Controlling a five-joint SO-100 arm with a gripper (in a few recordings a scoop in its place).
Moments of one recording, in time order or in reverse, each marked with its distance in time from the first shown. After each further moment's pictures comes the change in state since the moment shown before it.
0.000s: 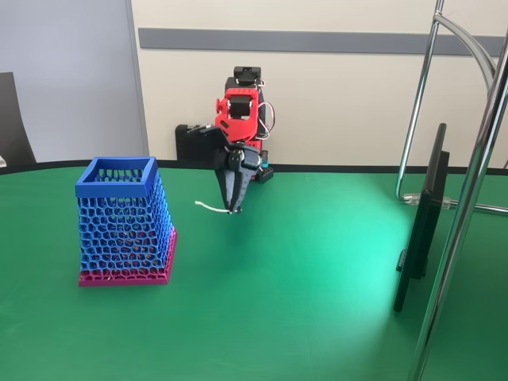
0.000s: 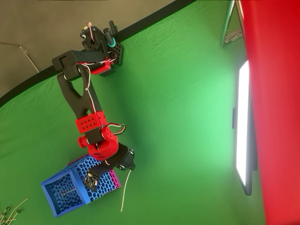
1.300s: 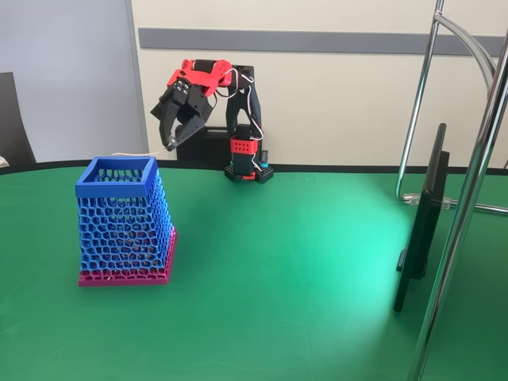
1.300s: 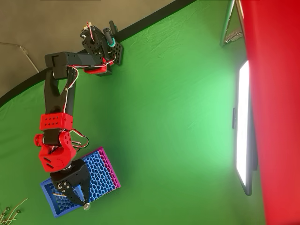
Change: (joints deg) arm 15.6 2.7 -15.9 -9.0 86.9
